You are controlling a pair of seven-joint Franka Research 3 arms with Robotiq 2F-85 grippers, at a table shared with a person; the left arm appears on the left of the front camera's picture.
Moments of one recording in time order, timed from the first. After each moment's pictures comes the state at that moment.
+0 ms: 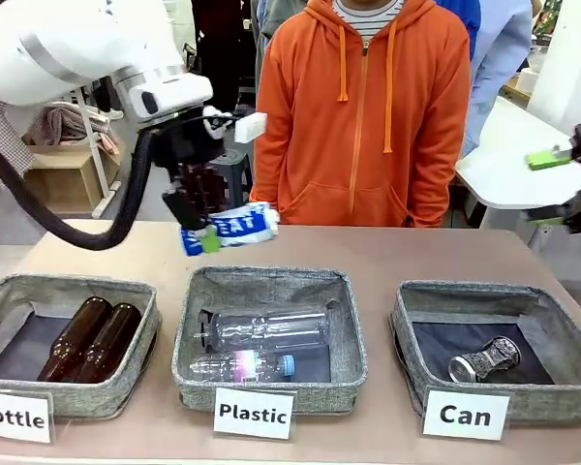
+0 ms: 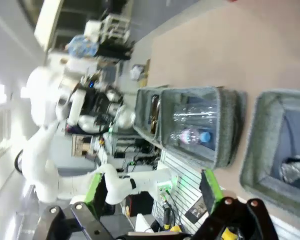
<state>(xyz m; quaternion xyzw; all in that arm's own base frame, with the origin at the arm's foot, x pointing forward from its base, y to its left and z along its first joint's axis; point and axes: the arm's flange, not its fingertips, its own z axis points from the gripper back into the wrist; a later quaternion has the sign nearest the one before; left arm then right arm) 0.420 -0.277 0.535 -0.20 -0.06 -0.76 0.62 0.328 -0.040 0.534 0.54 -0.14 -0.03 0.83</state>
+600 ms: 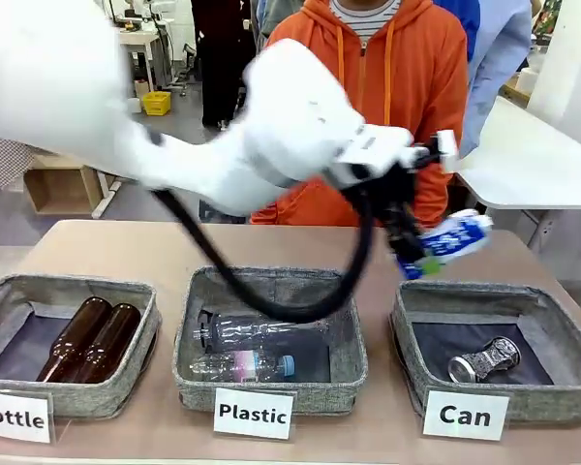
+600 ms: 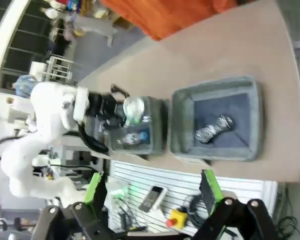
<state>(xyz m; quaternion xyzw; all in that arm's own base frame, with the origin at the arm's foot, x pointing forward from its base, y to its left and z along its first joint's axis) 0.434 -0.526 0.466 -0.29 -0.24 -0.72 0.58 0.197 -0.186 0.625 0.39 -0.23 -0.08 0.89</state>
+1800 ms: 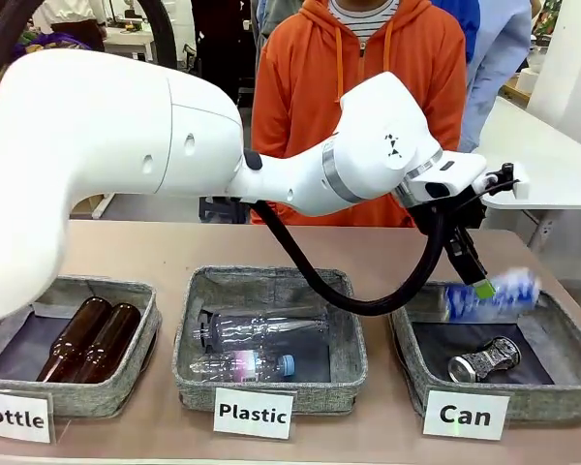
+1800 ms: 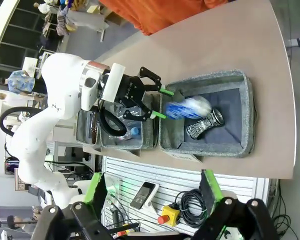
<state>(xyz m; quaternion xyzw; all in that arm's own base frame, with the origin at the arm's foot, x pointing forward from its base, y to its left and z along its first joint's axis) 0.452 -0.622 0.426 -0.30 -0.17 -0.75 0.57 0.194 -0.188 0.620 0.38 -0.23 -0.08 0.89</state>
